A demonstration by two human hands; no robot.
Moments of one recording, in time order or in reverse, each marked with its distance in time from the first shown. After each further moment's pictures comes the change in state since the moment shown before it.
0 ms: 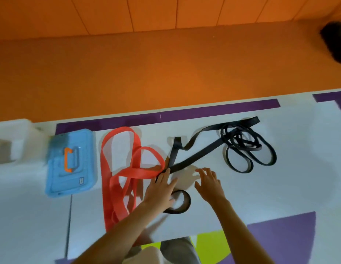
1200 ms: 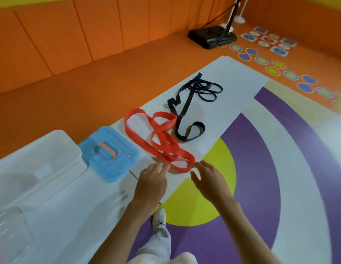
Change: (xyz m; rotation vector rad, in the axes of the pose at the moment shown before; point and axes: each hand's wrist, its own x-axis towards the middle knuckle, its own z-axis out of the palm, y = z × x) left_hand -0.332 -0.274 0.023 -0.018 0.292 0.526; right_hand -0.327 -0.404 0.211 0.102 0.595 0.360
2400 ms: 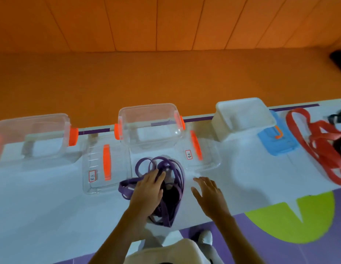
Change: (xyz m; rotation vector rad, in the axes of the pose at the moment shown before) left_hand -0.610 -0.427 -0.059 -0.104 -0.051 -0.625; right_hand -0.264 -0.531 0.309 -0.053 -0.378 -0.429
